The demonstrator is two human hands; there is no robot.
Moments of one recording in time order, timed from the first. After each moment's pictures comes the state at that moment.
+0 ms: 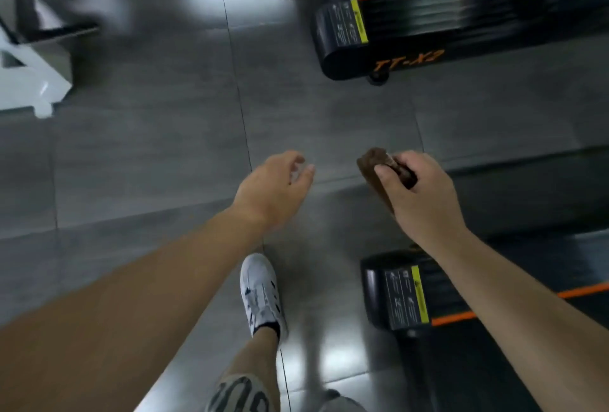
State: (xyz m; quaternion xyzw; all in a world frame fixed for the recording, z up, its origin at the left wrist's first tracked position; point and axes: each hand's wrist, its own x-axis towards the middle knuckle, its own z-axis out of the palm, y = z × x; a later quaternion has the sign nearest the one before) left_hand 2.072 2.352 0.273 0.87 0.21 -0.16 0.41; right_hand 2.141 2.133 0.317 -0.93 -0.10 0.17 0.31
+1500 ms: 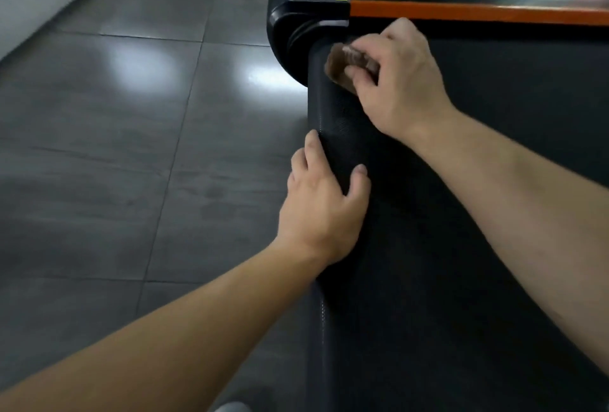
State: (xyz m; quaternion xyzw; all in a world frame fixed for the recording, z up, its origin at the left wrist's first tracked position) left_hand 2.810 2.563 0.038 0.81 0.35 0.06 0.46; right_hand 2.977 2.538 0.080 -0.88 -0.42 -0.05 0.22
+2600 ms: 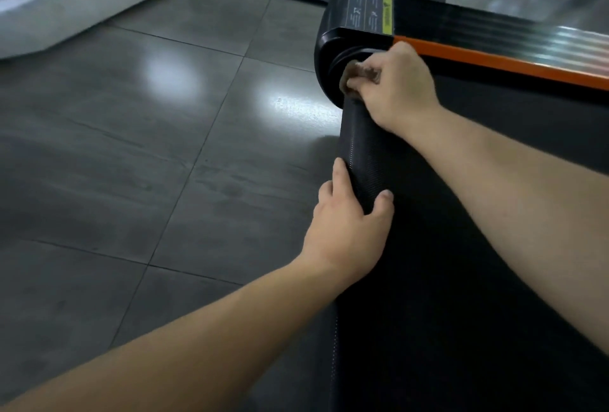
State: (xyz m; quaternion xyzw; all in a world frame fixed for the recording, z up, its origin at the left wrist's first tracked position) left_hand 2.781 2.548 0.044 0.72 0.38 0.04 0.58; right_hand 2.979 2.588 0.076 -0.85 -0.48 -0.07 0.19
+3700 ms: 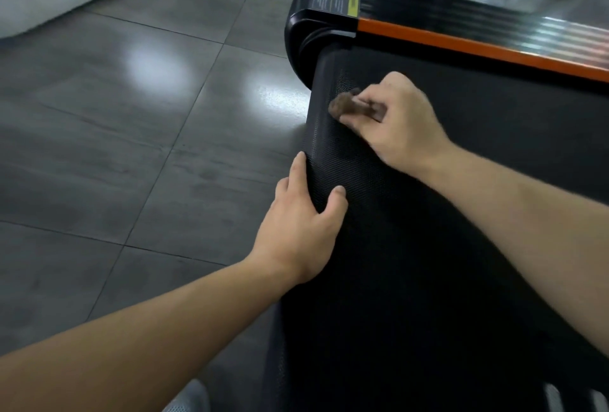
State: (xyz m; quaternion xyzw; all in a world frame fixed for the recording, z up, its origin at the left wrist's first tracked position) left_hand 2.757 2.524 0.037 0.76 0.38 0.07 0.52; right_hand 2.961 2.489 0.069 -0.84 -0.49 0.00 0.24
